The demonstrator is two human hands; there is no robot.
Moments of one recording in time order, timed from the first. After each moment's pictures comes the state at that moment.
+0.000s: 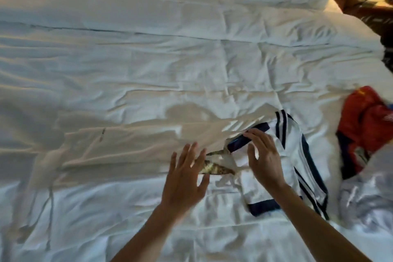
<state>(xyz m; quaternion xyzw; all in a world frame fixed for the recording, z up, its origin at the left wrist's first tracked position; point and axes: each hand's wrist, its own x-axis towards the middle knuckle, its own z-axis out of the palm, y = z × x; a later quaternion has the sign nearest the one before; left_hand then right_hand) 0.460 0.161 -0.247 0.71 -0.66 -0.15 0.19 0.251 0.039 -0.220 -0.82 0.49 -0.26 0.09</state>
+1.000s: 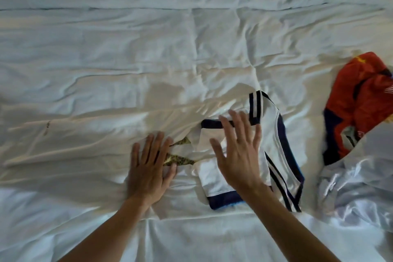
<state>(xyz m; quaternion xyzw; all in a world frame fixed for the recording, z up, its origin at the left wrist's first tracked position) 0.432 0.148 -0.308 0.74 -0.67 -0.03 0.05 0.216 0.042 -0.218 -0.82 0.55 -0.14 0.10</state>
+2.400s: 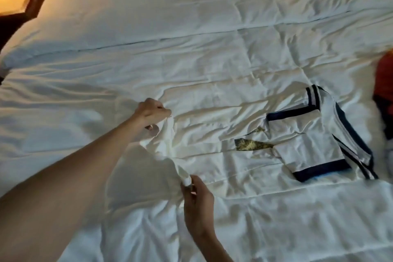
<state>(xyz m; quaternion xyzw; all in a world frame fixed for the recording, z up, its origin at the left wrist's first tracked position) 0.684 0.107 -0.141 0.81 -0.44 -0.36 0.11 0.490 0.284 -0.207 -0.48 0.58 -0.36 0.55</state>
